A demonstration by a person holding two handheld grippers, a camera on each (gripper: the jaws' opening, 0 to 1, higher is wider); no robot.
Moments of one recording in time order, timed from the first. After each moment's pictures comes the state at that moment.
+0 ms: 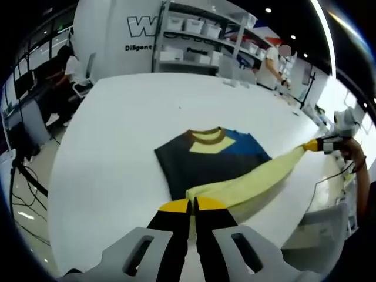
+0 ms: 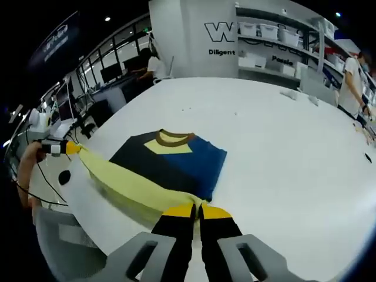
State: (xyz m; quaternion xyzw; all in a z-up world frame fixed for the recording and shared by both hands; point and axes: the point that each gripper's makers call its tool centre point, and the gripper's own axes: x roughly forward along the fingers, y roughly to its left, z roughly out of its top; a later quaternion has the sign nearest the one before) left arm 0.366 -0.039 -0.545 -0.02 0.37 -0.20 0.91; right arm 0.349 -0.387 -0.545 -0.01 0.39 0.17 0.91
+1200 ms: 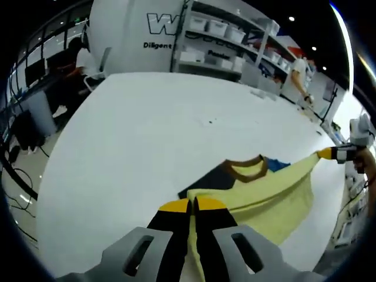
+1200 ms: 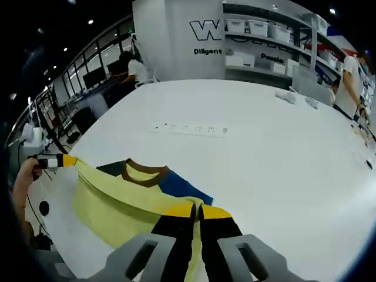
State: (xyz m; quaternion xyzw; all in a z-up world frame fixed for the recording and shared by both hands) left arm 0.508 -0.032 -0.605 -0.05 0.38 -0.14 0.91; right arm 0.492 -0.382 -0.579 -0.02 0.39 0.11 0.91
